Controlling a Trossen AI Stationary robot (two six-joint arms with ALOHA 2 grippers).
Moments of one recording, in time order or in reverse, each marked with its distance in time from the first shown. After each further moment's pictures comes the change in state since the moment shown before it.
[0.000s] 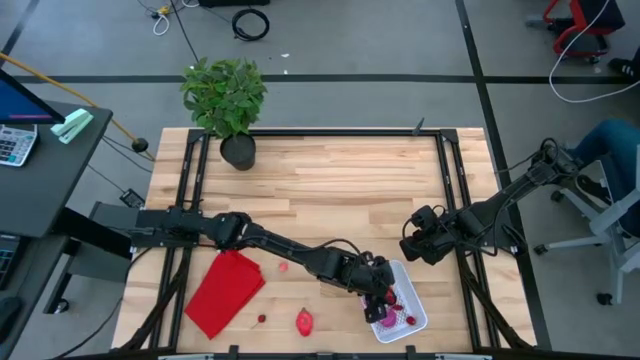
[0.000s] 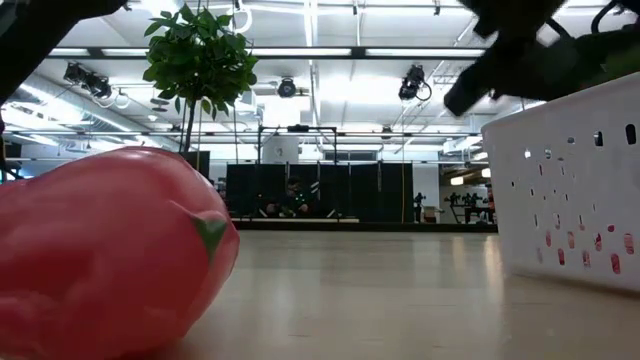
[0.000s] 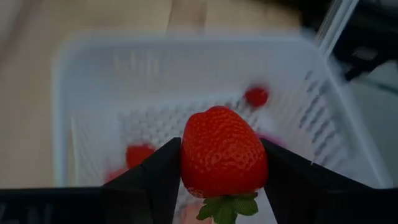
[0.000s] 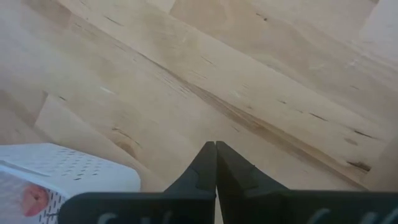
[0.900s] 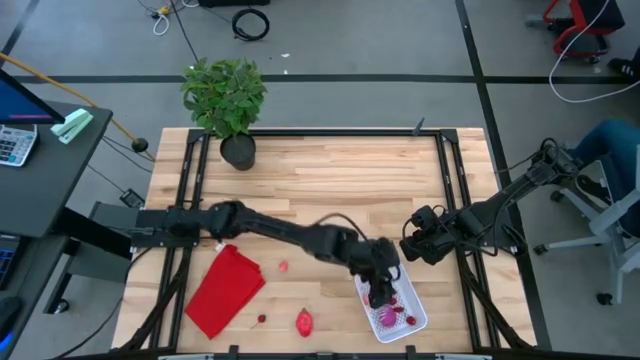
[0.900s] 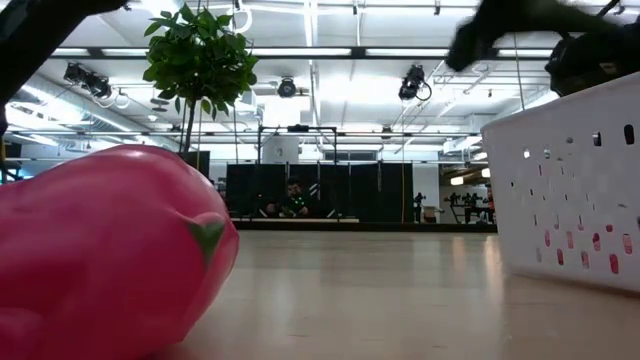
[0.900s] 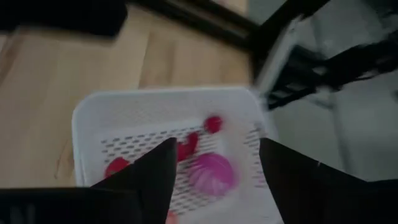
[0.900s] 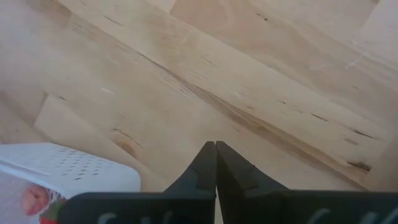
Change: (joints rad) left arm 0.068 -0.084 0.023 -0.002 0.193 -0.052; right arm 0.000 0.000 0.000 0.002 0.000 0.000
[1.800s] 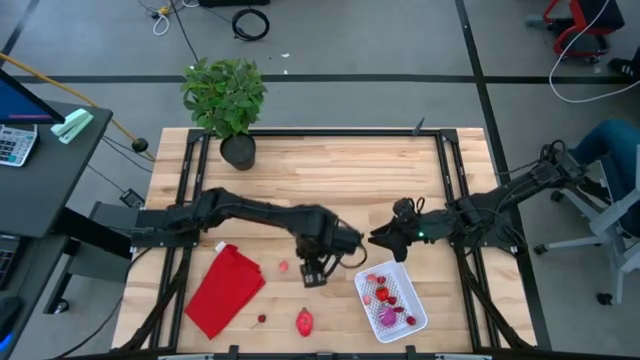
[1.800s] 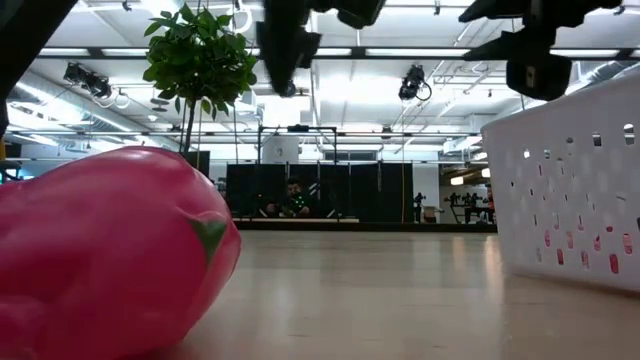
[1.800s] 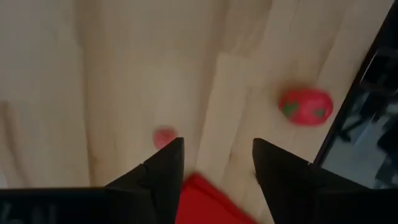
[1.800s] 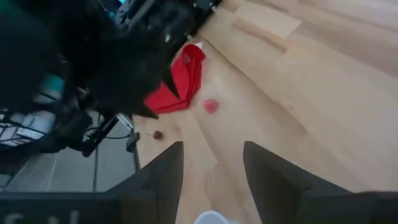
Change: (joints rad) left arm 0.042 -0.178 -0.090 -0.979 0.104 0.202; right arm -0.154 -0.040 0.000 0.810 -0.013 -0.563
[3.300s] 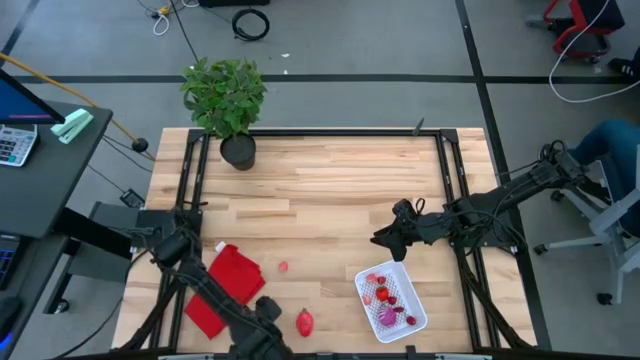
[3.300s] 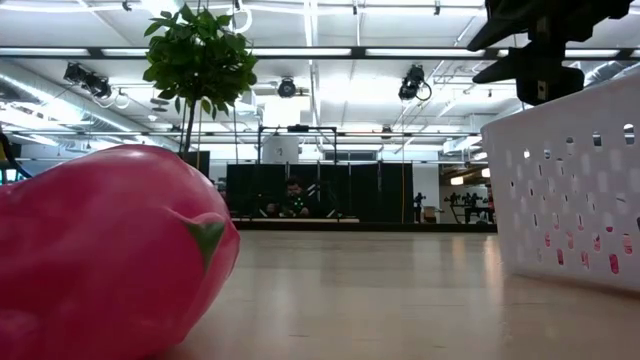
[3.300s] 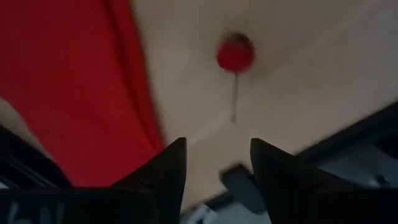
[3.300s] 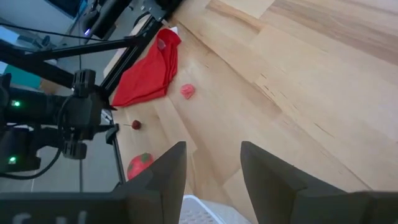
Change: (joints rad) left arm -0.566 -0.041 -0.408 0.187 -0.052 -1.149; right arm -0.002 0.006 0.000 -0.099 -0.003 0.067
